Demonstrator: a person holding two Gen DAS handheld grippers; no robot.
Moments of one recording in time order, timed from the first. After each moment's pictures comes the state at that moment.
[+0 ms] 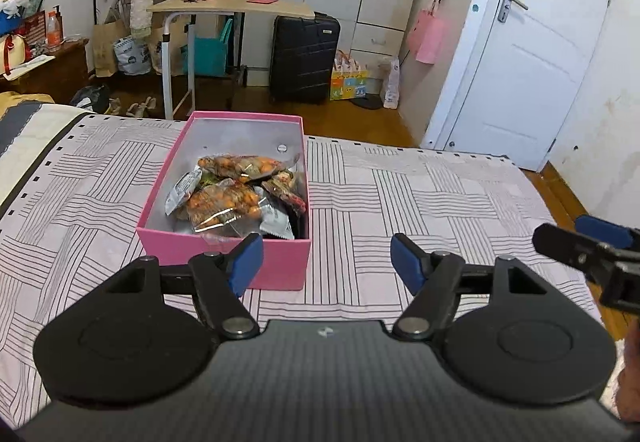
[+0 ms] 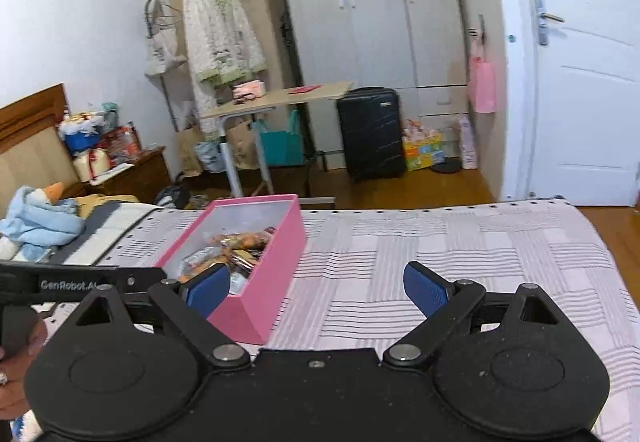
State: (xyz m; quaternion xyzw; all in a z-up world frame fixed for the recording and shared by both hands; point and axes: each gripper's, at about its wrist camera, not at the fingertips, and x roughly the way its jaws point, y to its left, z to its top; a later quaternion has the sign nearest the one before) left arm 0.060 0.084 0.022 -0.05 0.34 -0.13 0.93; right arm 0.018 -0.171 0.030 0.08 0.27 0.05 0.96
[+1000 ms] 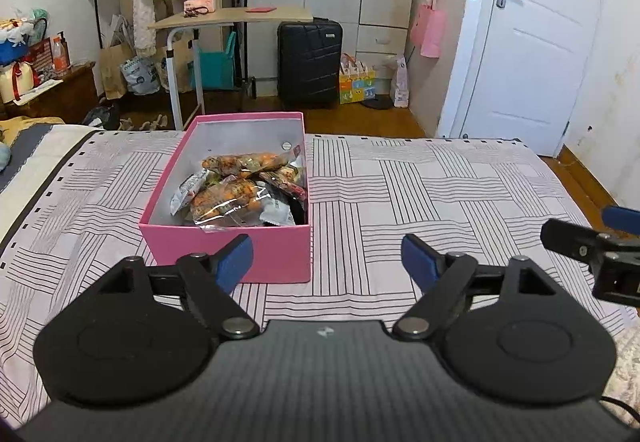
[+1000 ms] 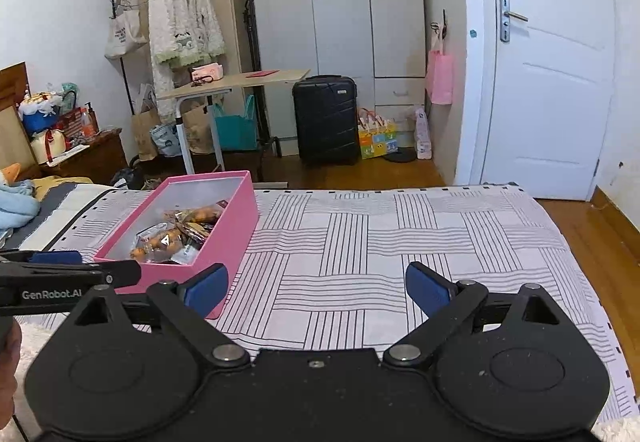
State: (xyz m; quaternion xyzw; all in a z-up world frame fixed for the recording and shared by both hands) left arm 0.043 0.060 0.008 0.00 0.32 -0.11 0.94; right arm -0.006 -0.172 0.013 0.04 0.28 -0.01 0.96
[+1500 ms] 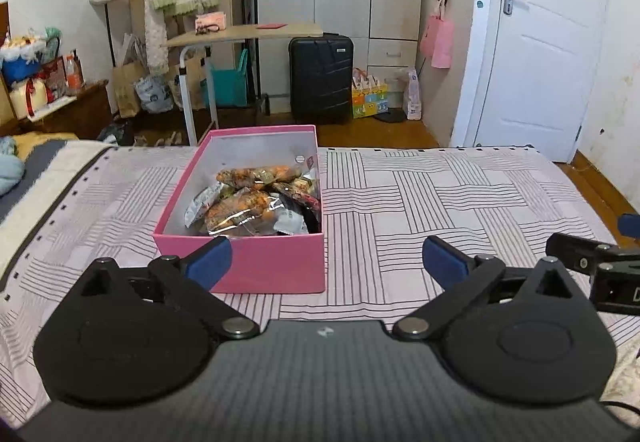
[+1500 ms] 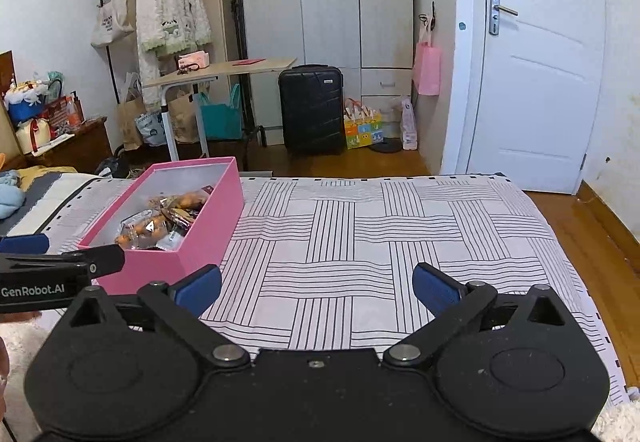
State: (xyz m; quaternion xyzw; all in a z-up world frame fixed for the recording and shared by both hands) left arm 0.036 0.055 0.003 0.02 0.29 -0.09 0.95; right arm -0.005 -0.169 0.007 0.03 0.30 -0.03 0.95
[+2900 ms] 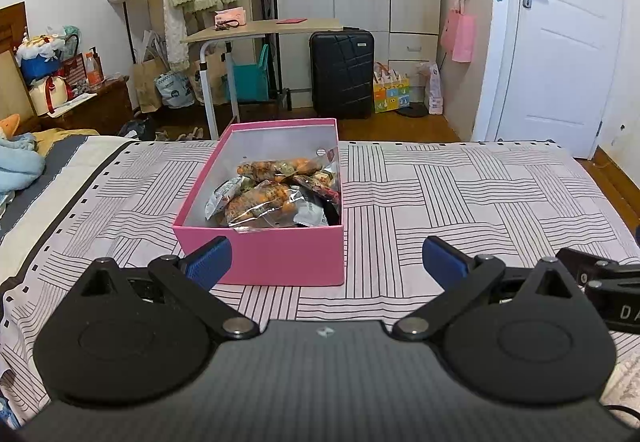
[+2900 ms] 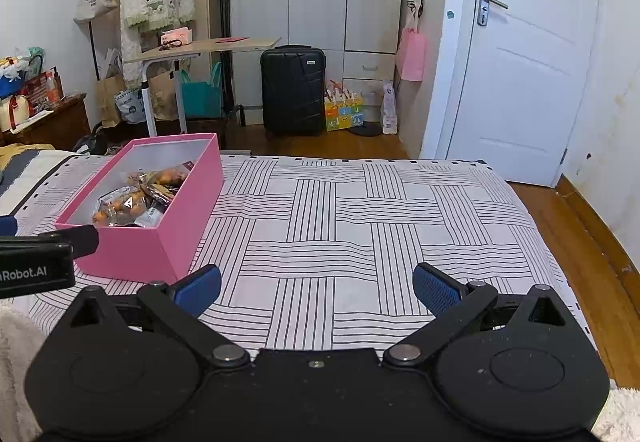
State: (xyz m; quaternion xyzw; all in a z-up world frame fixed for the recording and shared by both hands) left arm 0.032 0.055 0.003 0.02 0.30 -0.06 0.95; right arm 0.003 -0.166 0.000 0.01 0.33 -0.06 0.94
